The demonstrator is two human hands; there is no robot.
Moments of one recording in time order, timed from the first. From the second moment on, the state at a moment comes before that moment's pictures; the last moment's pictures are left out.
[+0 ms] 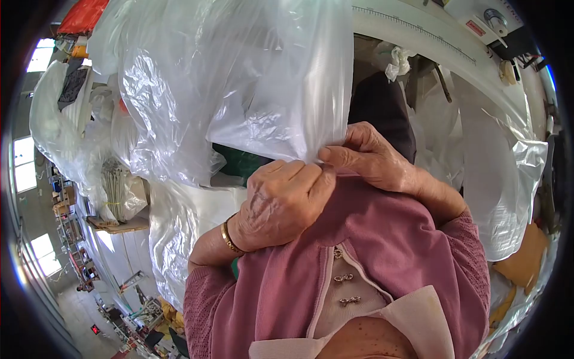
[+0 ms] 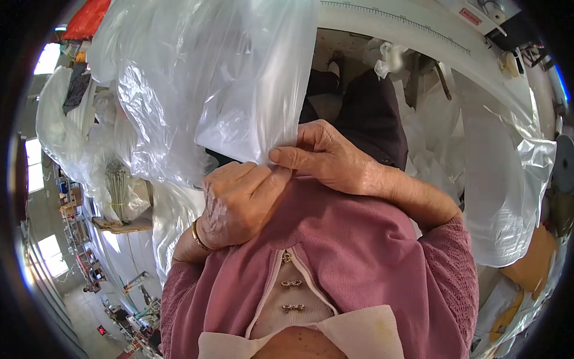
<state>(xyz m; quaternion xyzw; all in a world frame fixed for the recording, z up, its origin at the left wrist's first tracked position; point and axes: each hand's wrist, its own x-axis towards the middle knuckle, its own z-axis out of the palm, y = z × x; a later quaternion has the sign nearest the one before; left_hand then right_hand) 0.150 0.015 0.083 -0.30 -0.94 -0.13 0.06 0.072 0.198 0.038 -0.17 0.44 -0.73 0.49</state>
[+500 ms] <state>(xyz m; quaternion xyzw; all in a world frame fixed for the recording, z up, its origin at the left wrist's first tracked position) 0.106 0.003 -0.014 -0.09 -0.82 -0.53 0.20 0.056 0.159 0.085 -0.21 0.36 -0.82 0.38</state>
